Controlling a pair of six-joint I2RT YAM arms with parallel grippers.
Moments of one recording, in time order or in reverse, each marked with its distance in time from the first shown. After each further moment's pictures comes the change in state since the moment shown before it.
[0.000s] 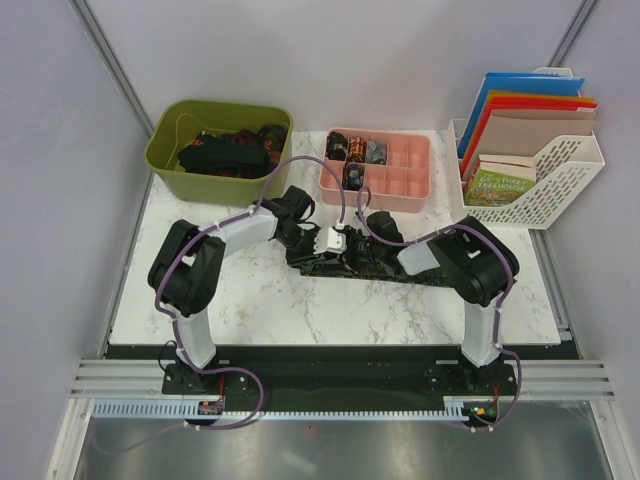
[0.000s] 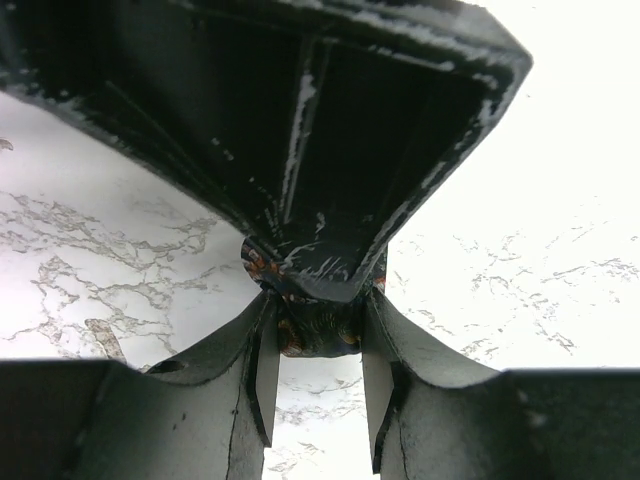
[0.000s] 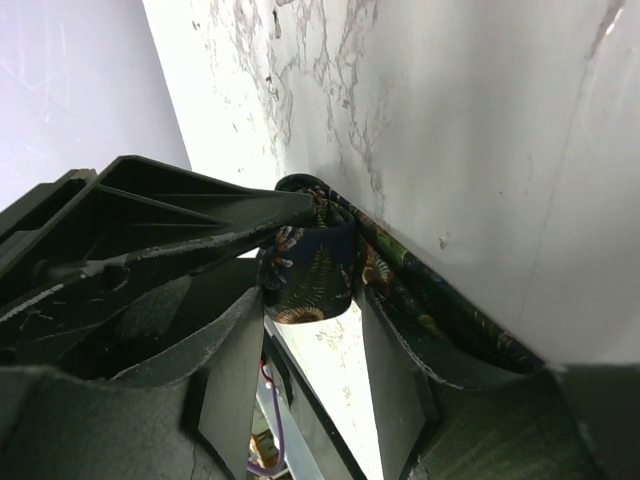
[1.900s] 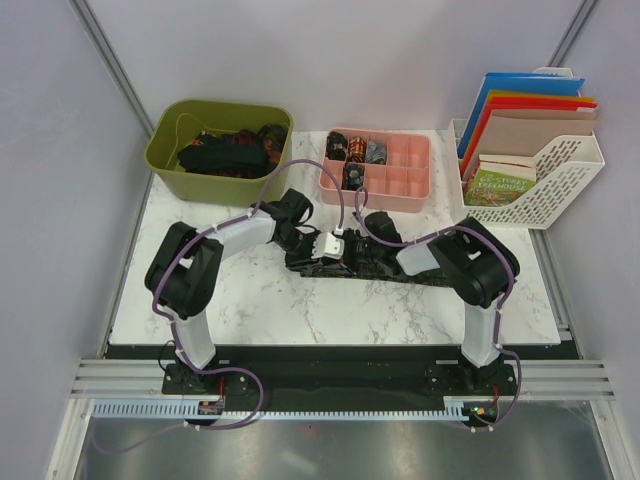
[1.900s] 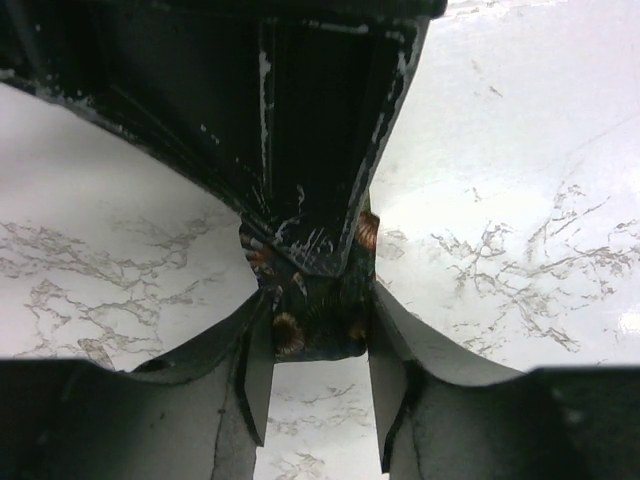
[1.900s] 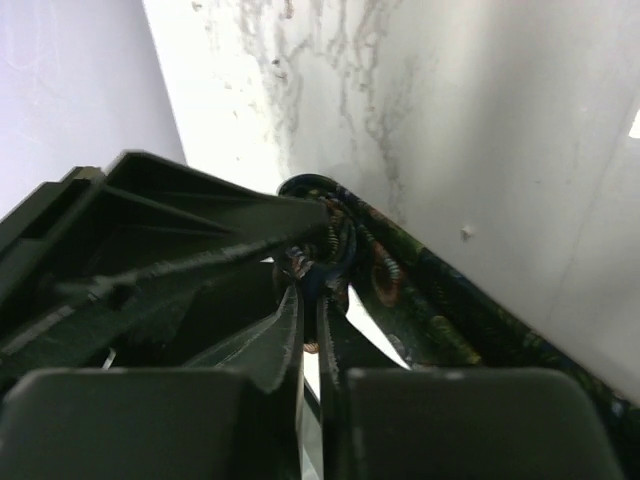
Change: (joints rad) left arm 0.006 -0.027 -0.040 0.013 0.040 0.077; right arm 0.015 -0.010 0.002 -0.011 -0.002 -0.020
